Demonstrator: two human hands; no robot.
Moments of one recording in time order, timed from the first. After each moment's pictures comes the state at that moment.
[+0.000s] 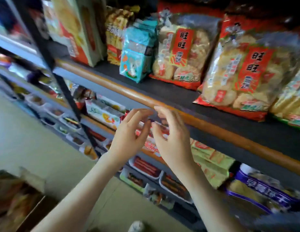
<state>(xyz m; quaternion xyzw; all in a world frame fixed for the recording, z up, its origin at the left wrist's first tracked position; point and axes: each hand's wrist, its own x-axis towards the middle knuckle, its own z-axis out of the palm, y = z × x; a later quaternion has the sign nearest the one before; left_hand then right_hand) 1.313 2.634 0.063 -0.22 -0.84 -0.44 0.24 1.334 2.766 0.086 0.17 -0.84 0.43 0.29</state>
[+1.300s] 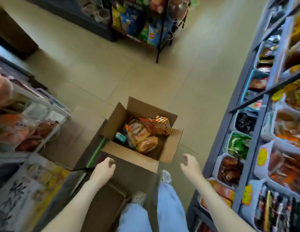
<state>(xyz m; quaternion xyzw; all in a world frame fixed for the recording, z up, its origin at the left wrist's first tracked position) 1.520 2.050 -0.284 0.76 -0.46 -0.46 -0.07 1.183 2.046 -0.284 0.46 -0.76 0.01 -0.46</state>
